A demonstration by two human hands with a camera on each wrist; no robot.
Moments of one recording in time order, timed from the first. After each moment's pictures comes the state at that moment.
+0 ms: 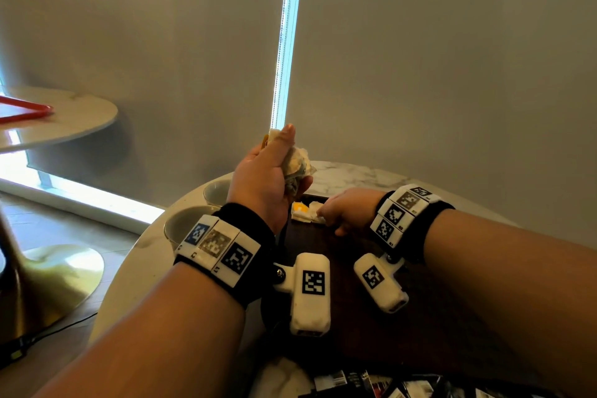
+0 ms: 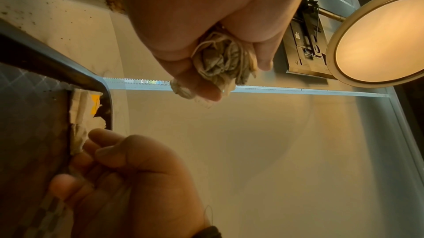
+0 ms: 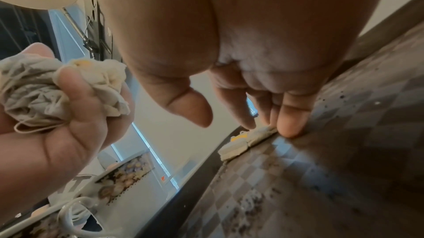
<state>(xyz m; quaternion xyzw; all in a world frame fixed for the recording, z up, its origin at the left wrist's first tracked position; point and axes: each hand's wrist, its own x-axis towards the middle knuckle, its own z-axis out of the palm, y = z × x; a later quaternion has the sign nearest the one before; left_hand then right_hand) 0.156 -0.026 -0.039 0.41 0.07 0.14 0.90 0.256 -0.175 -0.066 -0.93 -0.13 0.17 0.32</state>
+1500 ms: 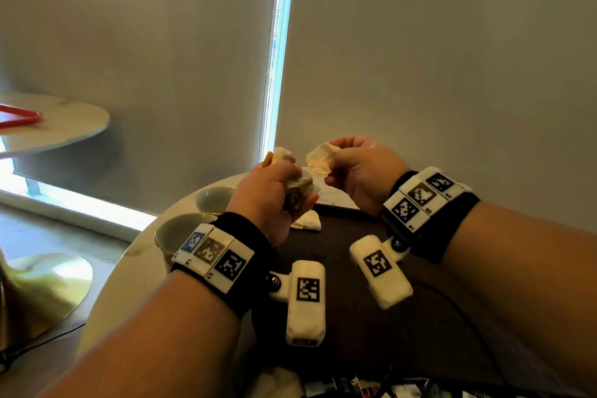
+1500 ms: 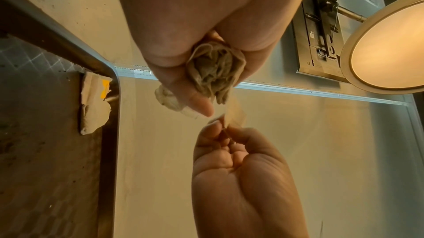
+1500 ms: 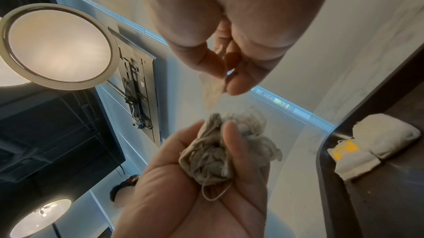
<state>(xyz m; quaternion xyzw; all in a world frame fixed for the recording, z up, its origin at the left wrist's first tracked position) 0.160 -0.033 -0.045 0.42 0.07 0.04 0.91 0.201 -0.176 0.007 -0.69 -0.13 0.05 0.71</state>
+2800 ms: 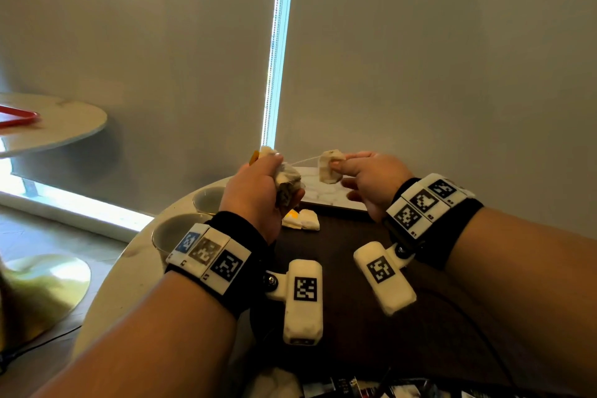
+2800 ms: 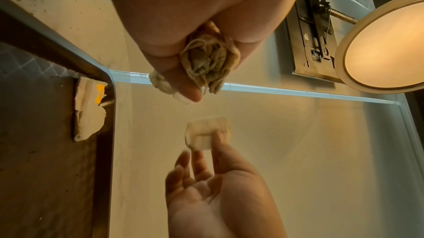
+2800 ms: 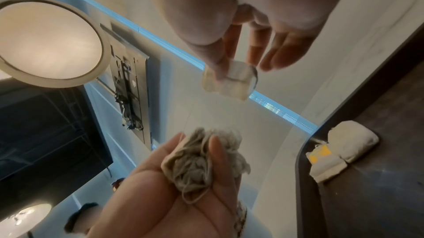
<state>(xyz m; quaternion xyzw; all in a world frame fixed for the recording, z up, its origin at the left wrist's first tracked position) 0.166 -0.029 -0.044 0.39 0.13 0.11 0.90 0.223 -0.188 -0.010 -0.78 -0.04 -0.01 0.62</state>
